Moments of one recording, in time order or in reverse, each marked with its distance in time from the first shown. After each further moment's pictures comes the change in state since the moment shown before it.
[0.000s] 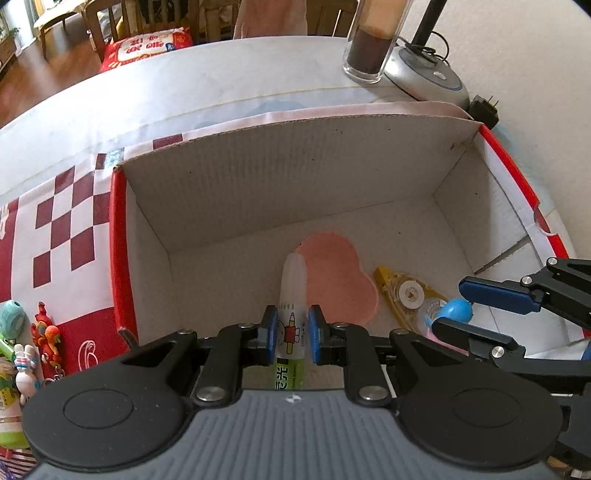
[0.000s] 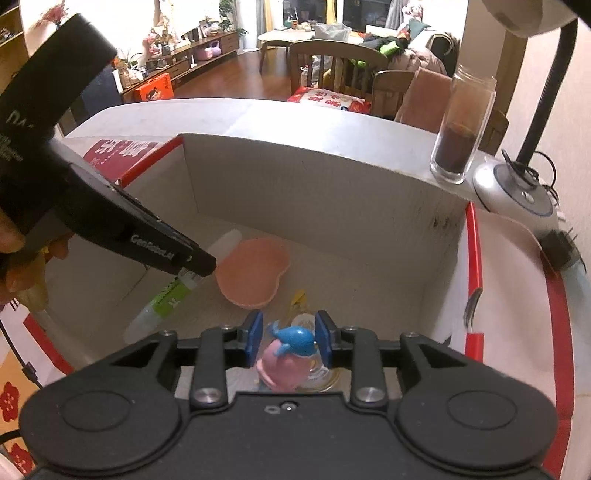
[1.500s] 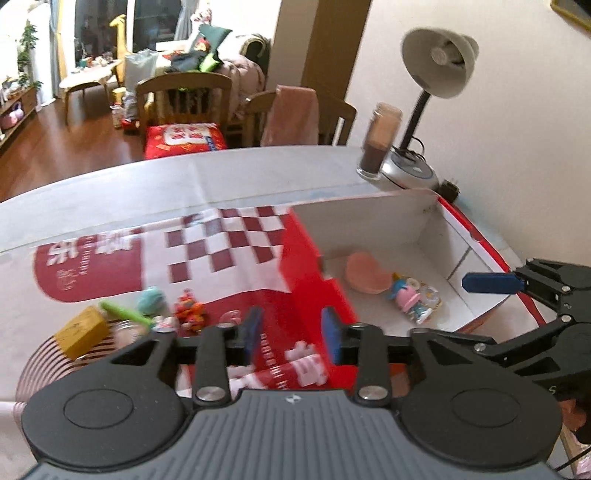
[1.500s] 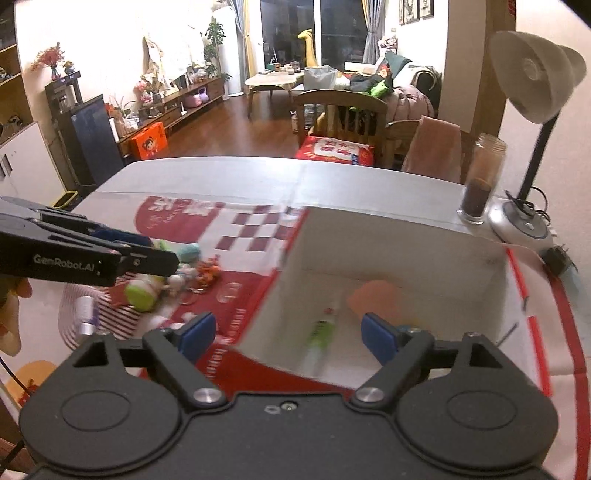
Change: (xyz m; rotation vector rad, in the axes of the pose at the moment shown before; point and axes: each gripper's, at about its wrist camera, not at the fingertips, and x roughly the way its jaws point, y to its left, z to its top) left arm -0.173 0.109 -0.117 -0.004 -0.355 -0.037; right arm -0.069 0.154 0.018 0.078 -0.149 -0.038
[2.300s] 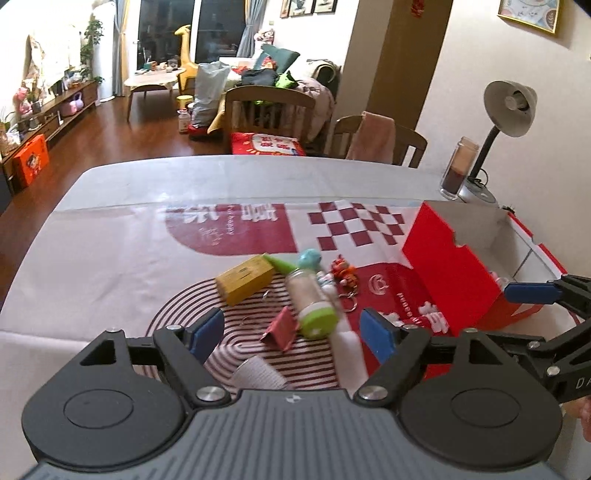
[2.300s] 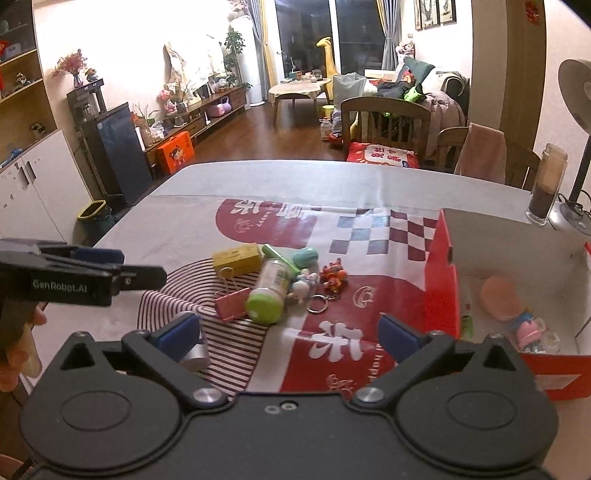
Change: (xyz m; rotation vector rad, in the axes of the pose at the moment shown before) left arm -0.087 0.150 -0.087 -0.108 -0.085 0.123; right arm 0.021 0.150 -0.007 0.028 -0.037 0.051
